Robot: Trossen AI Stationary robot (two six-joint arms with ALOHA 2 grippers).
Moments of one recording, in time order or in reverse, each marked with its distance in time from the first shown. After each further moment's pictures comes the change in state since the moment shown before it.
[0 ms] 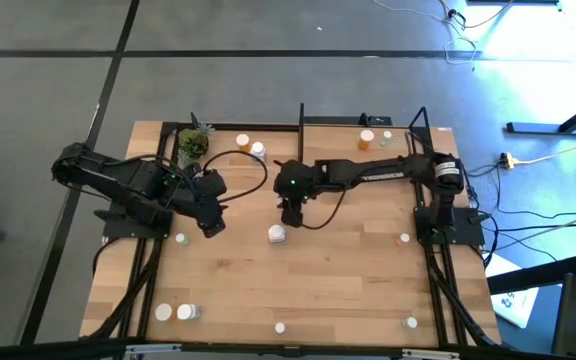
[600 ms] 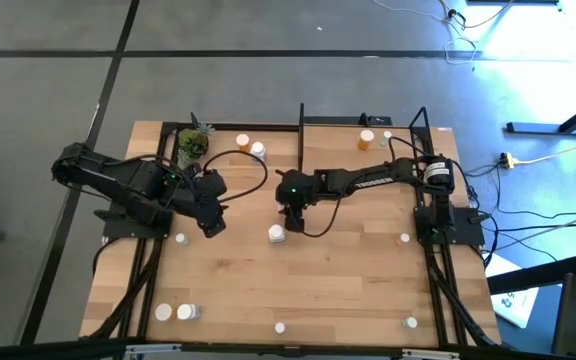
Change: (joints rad) left arm 0.000 0.000 0.000 0.008 0.001 -0.001; right arm -0.008 0.069 -0.156 0.223 0.000 -0.088
